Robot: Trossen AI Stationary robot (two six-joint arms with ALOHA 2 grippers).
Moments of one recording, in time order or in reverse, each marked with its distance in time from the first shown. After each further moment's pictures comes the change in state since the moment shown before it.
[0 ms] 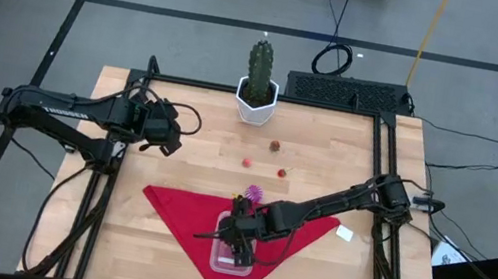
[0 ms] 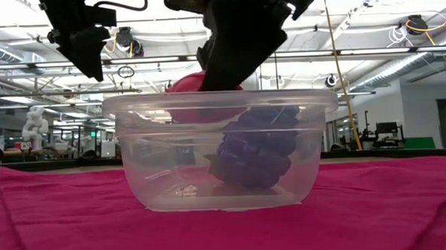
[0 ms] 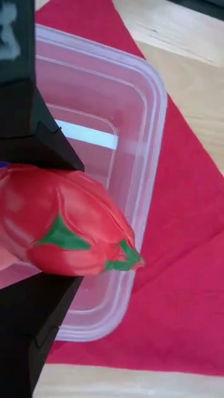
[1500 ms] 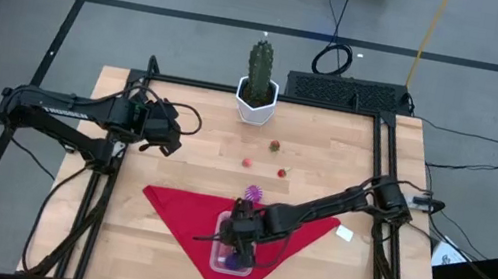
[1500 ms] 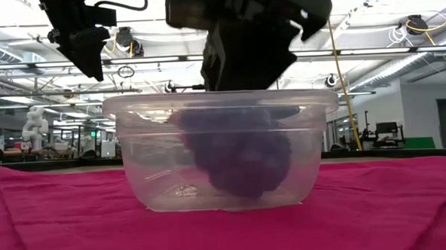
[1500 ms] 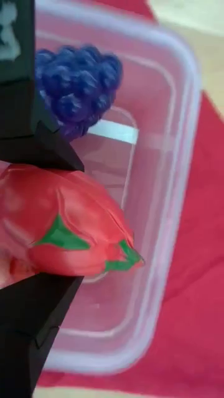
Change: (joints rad) left arm 0.000 0.000 0.000 0.001 -0.005 0.005; right arm 0.001 0.036 -0.002 -0.024 0.002 0.007
